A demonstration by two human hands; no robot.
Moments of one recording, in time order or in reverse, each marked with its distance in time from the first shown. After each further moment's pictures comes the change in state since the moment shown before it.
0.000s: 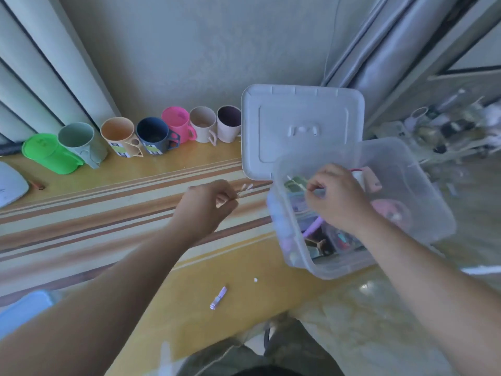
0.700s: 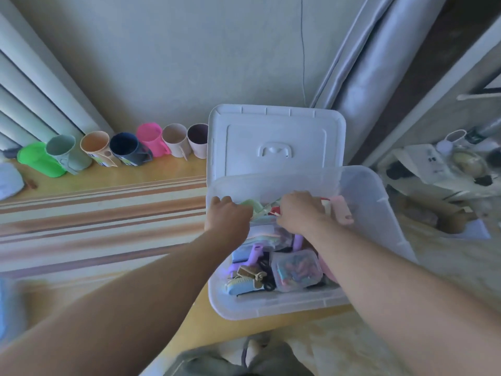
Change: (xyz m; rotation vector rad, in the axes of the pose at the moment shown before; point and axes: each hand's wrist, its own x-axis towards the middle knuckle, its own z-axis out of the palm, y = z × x) left_hand 0.105 0.144 0.179 0.848 -0.152 -0.128; right_hand 0.078 0.142 -0.006 -0.385 -0.648 0.049
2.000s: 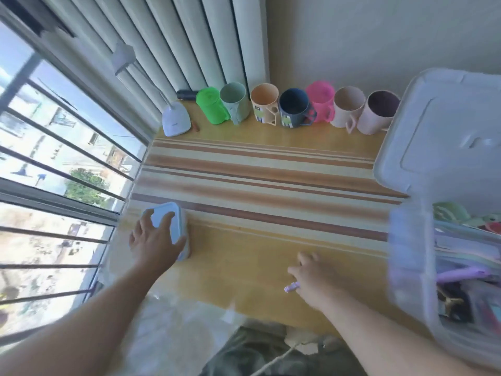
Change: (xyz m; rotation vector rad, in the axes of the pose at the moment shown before) left_hand -0.302 -0.406 0.175 -0.305 -0.039 -0.973; right_hand -0.029 -0.319 0.200 -0.085 -0.270 -0.513
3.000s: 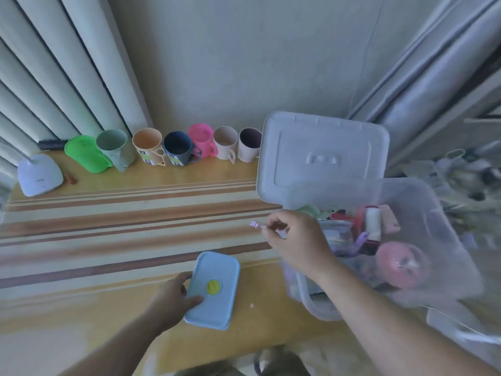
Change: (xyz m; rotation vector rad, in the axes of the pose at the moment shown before) left_hand -0.066 0.184 0.042 -0.446 -0.634 0.423; right_hand -0.136 0.083 -0.146 0.575 0.942 0.158
